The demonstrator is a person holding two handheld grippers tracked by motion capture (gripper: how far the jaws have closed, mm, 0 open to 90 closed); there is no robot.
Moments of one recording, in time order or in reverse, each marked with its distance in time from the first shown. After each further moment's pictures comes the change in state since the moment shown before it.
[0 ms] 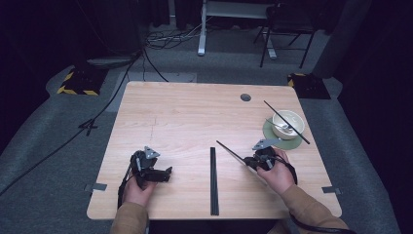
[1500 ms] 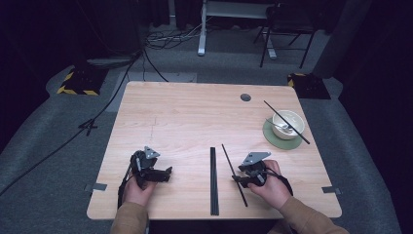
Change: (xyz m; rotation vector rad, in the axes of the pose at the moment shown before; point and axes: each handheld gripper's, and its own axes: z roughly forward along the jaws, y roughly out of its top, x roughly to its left) left arm 0.000 0.000 0.000 -0.003 -0.001 0.000; right arm 0.049 -0.010 0.006 0.016 0.041 -0.103
